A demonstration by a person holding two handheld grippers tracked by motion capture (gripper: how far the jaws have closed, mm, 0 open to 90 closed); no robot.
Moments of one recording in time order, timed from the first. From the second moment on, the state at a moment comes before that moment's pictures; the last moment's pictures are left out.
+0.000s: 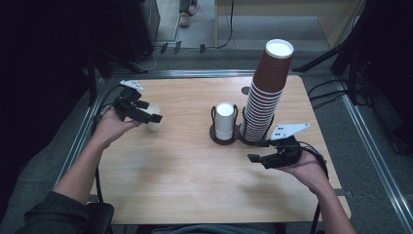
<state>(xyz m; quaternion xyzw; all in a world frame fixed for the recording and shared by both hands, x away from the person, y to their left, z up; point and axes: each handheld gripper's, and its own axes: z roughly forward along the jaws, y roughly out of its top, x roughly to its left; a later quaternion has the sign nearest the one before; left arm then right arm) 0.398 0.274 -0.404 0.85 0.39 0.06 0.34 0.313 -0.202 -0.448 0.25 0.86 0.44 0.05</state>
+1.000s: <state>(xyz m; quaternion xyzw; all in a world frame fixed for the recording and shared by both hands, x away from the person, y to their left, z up) 0.351 0.237 -0.438 0.85 0.35 0.04 0.38 0.344 -0.262 -0.362 0.29 0.84 0.45 0.09</state>
